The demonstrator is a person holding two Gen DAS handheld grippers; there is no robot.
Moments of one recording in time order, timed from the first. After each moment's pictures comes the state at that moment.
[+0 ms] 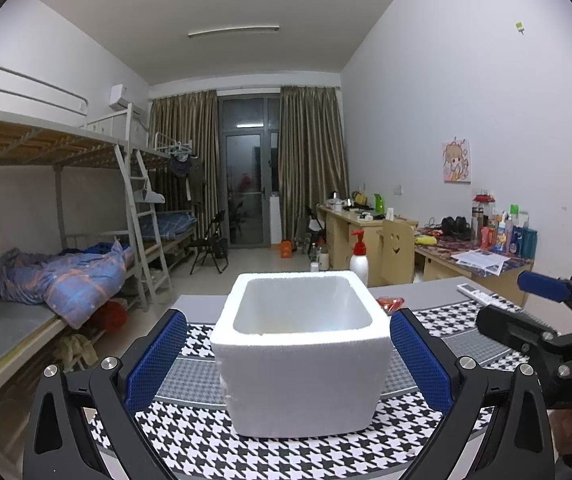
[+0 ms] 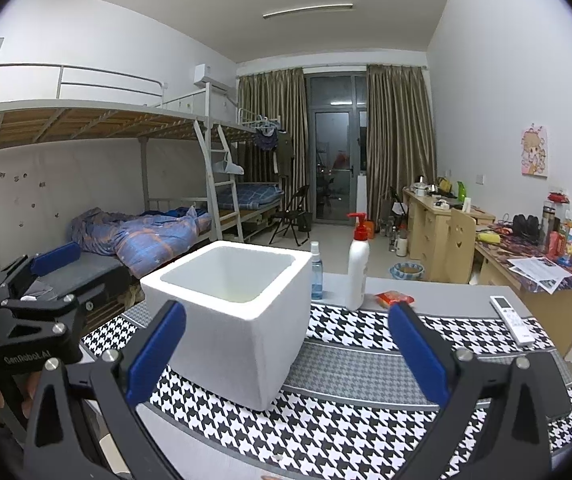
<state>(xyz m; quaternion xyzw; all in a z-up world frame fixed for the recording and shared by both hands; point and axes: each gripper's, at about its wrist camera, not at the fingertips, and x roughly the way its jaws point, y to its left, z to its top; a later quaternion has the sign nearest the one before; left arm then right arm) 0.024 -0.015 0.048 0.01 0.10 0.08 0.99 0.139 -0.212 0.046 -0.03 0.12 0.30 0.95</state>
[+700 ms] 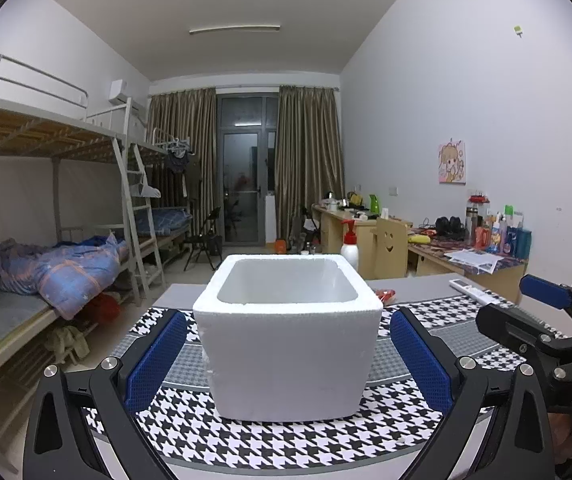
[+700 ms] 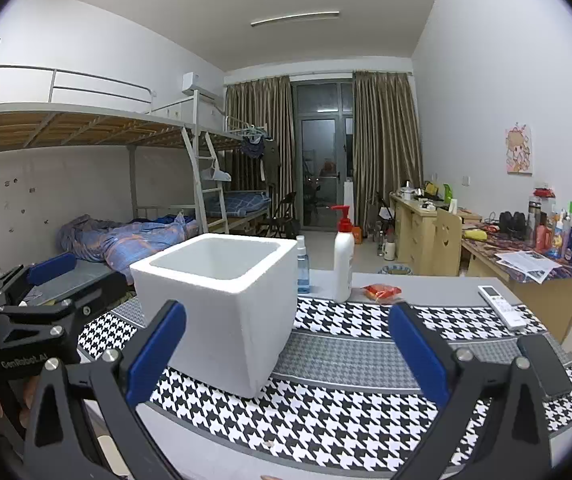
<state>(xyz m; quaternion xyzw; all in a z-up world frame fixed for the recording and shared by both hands) 0.016 -0.022 0.025 0.00 0.10 0.07 0.99 0.126 -0.224 0.024 -0.02 0.10 0.28 0.95</state>
